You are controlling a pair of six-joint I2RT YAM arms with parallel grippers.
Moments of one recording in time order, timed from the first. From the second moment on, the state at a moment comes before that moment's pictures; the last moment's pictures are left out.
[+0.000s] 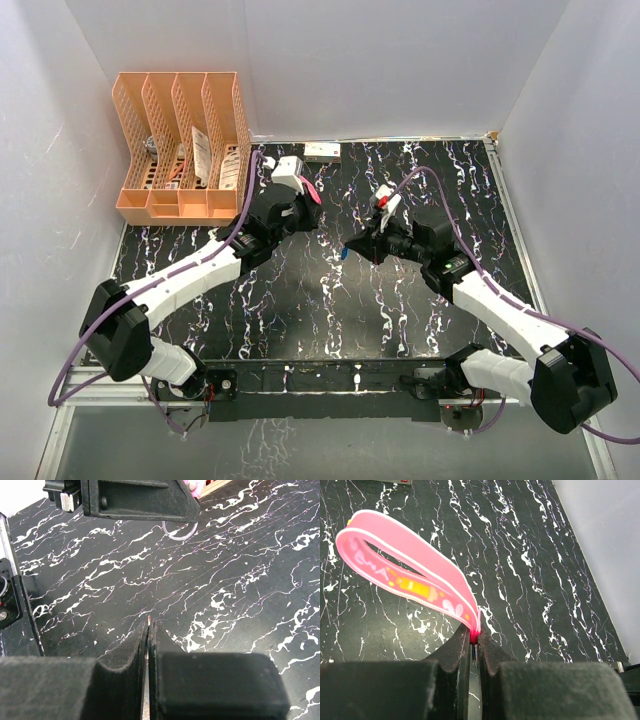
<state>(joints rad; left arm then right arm) -0.75 1.42 1.06 0.00 -0.22 -0.54 0.47 1.10 0.68 0.16 -0.57 0.03</state>
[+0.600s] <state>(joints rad) -0.75 1.50 1.10 -0.04 -0.19 -0.55 0.47 1.20 0.75 0.21 -0.61 0.11</state>
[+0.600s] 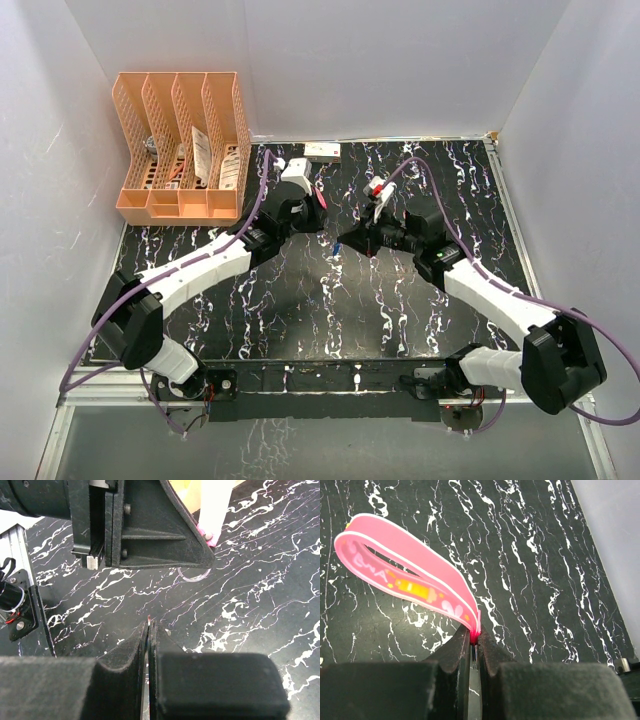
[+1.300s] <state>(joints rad) -0.76 1.50 1.12 -0.04 -0.15 -0.56 0.48 1.27 0.77 0.27 -0.62 0.17</state>
